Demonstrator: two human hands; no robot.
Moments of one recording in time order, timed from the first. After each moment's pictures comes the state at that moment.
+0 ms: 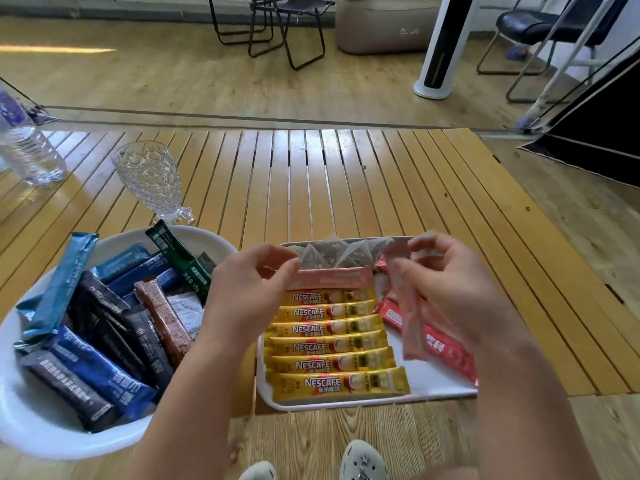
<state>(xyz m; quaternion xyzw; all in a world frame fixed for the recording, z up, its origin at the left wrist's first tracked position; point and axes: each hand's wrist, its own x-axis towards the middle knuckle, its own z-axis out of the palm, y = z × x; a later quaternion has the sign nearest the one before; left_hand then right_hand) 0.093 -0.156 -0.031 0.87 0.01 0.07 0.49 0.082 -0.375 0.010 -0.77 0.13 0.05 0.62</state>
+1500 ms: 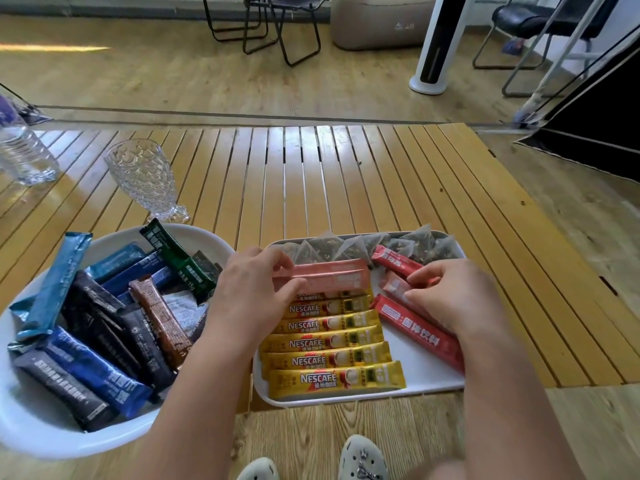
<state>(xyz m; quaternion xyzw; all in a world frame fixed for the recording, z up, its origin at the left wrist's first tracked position) 0.100 -0.159 -0.046 0.96 -0.03 0.07 0.27 0.093 -0.398 -0.026 -0.93 0.22 0.05 0.29</state>
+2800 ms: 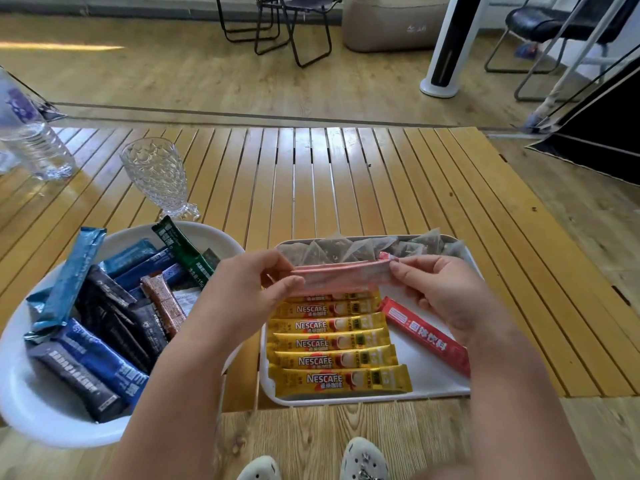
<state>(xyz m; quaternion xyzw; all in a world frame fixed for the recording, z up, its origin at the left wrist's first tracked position) 0.090 -0.140 -0.020 0.93 -0.05 -0.01 0.35 0.099 -0.385 -0.020 -0.76 0.15 0.11 0.63</state>
